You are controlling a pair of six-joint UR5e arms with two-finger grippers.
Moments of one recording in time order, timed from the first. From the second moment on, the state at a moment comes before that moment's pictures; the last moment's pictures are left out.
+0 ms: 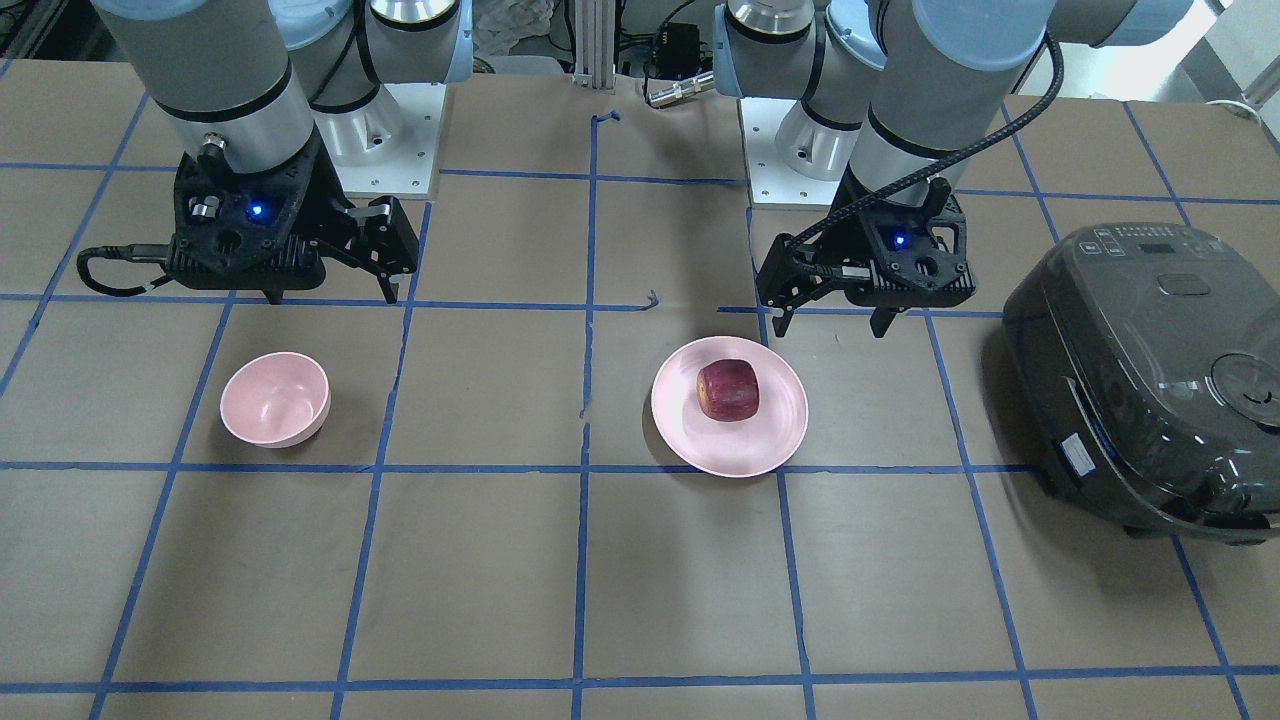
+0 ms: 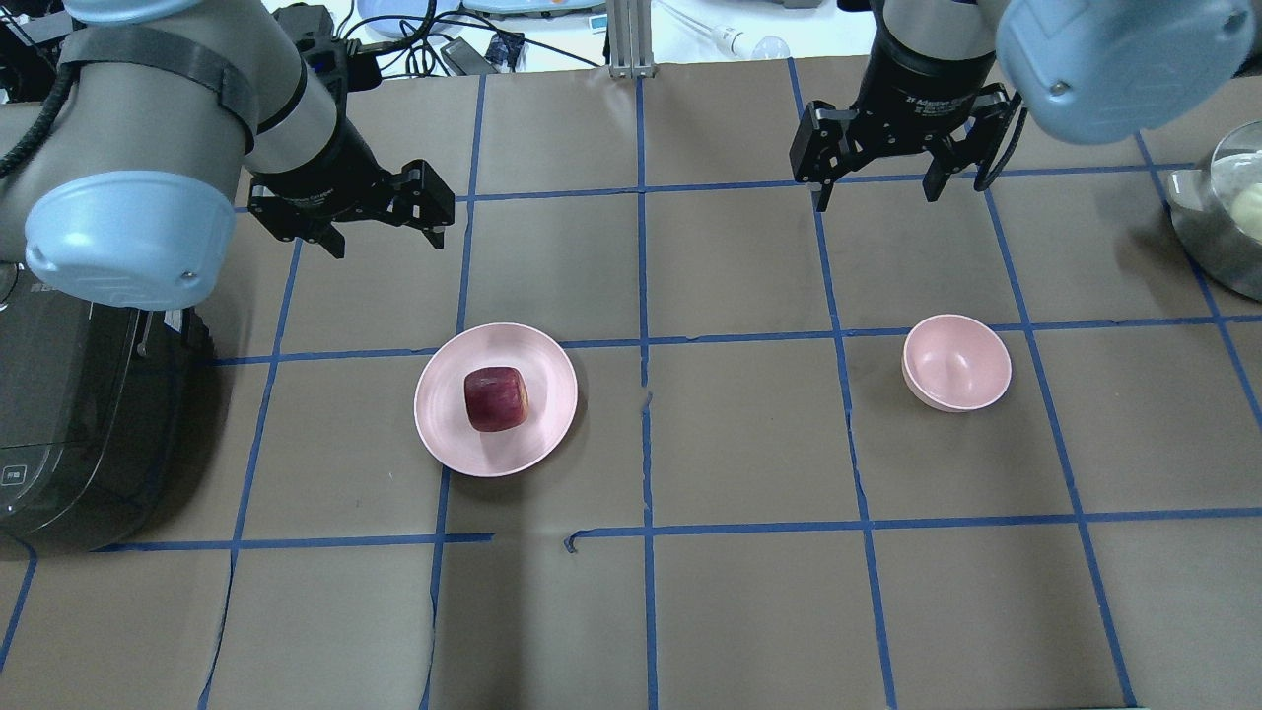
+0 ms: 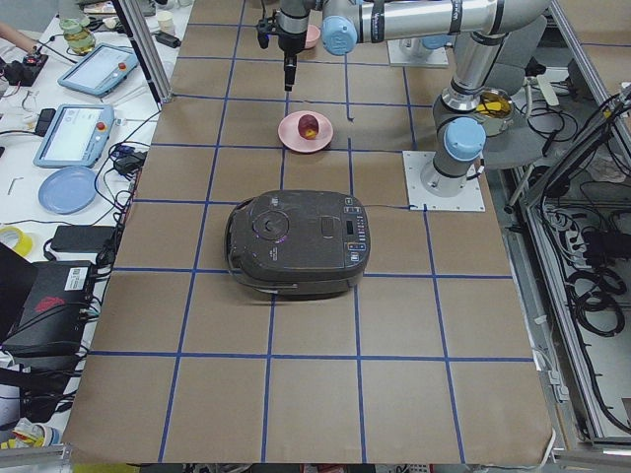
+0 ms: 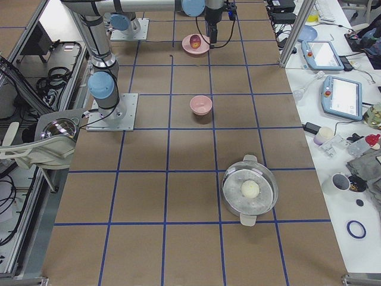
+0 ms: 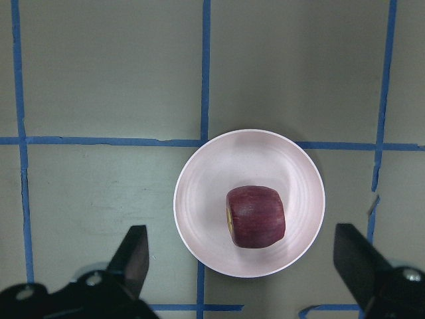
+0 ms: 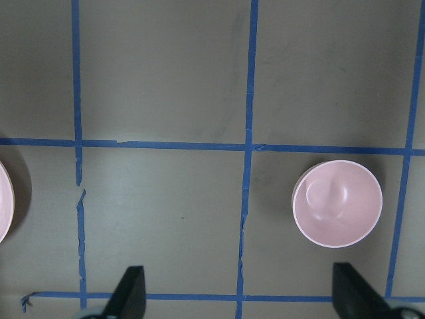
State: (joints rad) left arm -1.60 -1.60 -1.71 -1.28 1.55 -0.07; right arm 1.65 -1.47 1.49 -1.59 -1.59 0.04
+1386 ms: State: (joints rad) left arm -1.75 -1.83 -1.88 -0.97 1.54 -0.23; right arm 1.65 -1.47 1.50 -1.59 -1.59 0.04
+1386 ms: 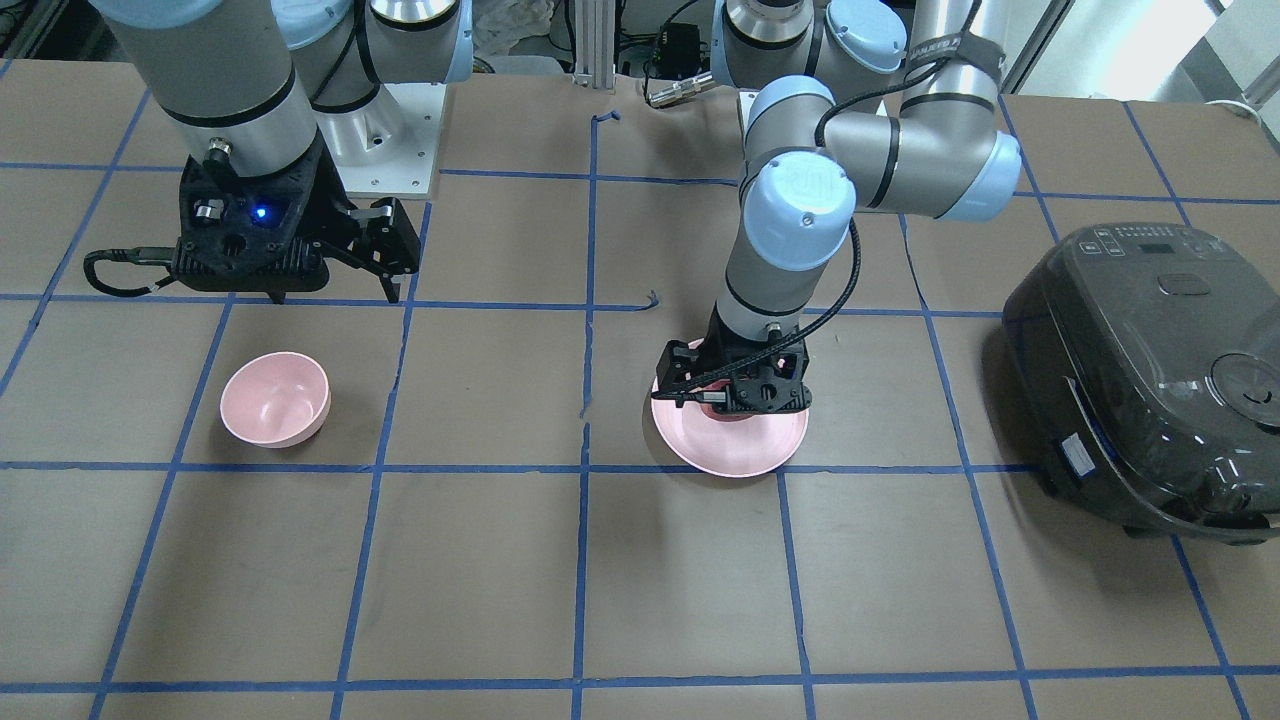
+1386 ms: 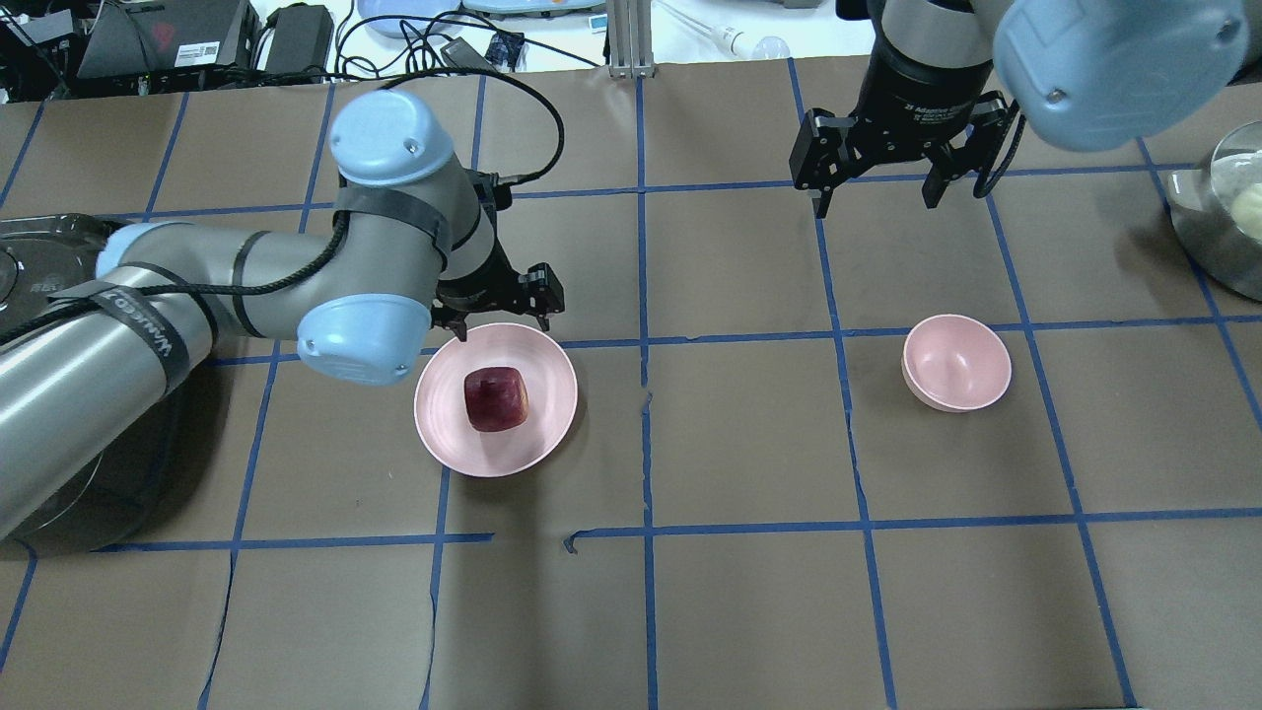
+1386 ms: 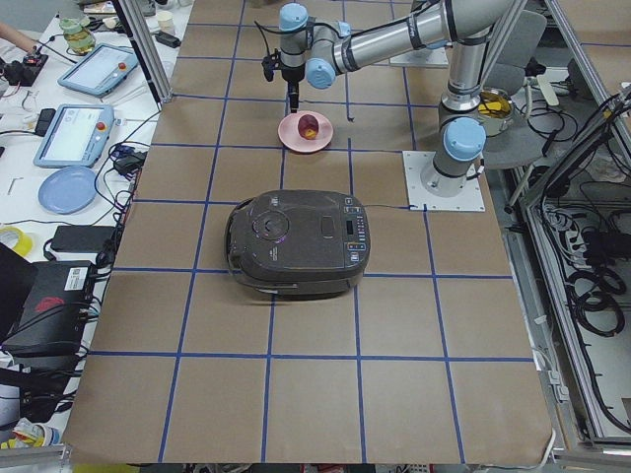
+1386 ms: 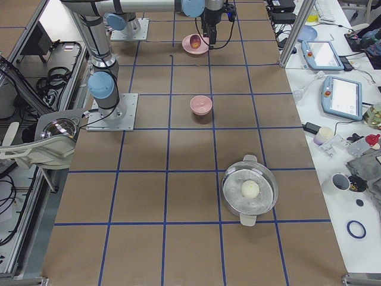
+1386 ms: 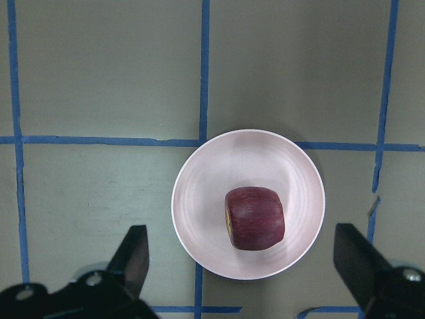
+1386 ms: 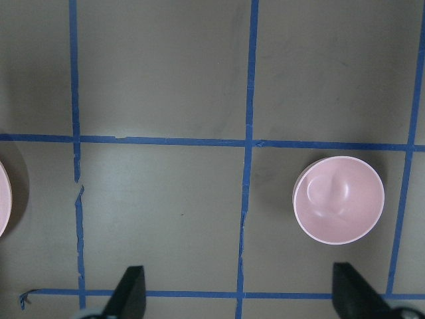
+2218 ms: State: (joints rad) left arm -1.75 -1.85 -1.93 -0.91 1.59 -0.19; right arm 1.61 -1.46 1.57 -1.62 -1.58 -0.01
